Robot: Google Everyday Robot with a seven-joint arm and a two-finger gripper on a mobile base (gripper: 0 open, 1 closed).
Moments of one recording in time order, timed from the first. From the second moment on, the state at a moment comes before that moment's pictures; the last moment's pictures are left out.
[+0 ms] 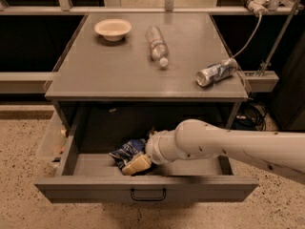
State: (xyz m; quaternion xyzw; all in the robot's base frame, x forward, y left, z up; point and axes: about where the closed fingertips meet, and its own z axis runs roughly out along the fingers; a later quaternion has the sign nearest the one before) arm 0.520 0.035 0.627 -0.47 0.79 0.20 0.33
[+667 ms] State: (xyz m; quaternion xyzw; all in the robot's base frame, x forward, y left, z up) arm 0.520 0.035 0.627 -0.47 0.79 0.20 0.33
